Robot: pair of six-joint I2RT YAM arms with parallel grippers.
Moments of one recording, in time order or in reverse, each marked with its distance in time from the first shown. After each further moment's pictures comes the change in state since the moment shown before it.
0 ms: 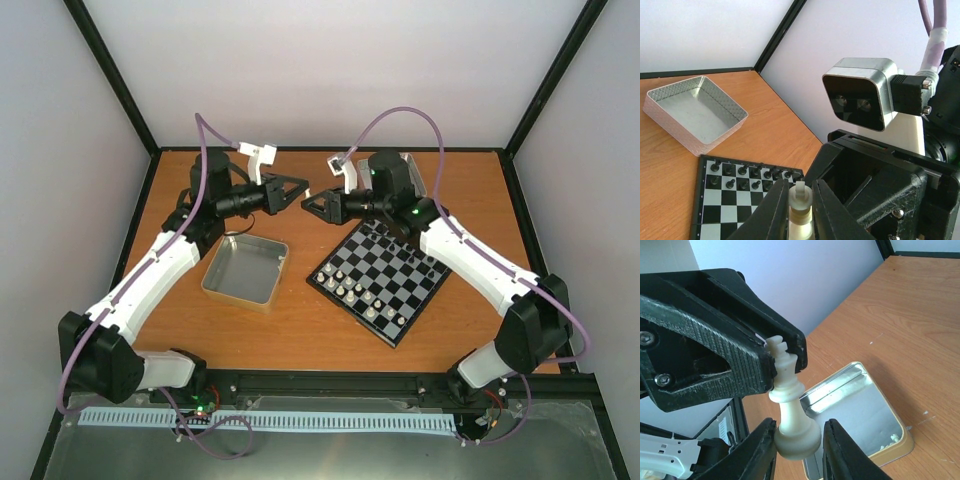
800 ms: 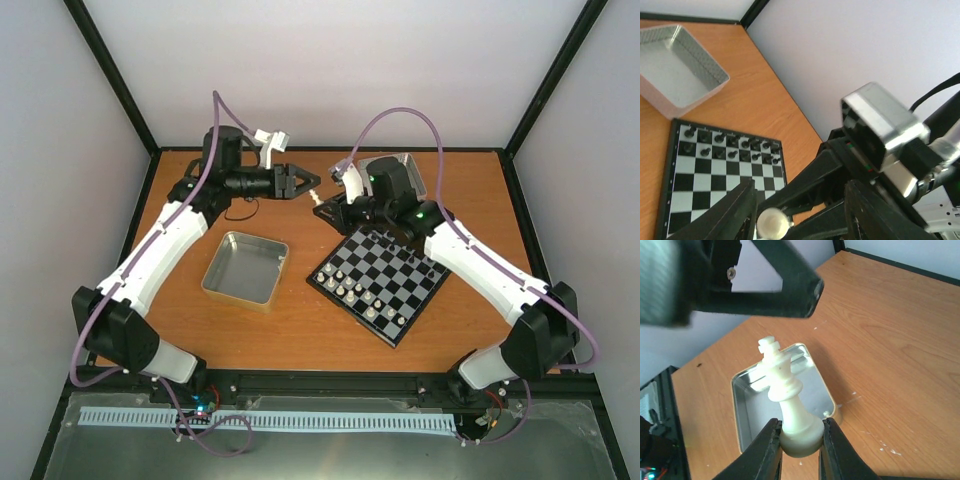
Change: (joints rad) left arm 0.003 0.164 0.277 -0.303 0.113 -0.016; right arm 0.027 -0.045 -0.007 -0.159 0.205 -0.259
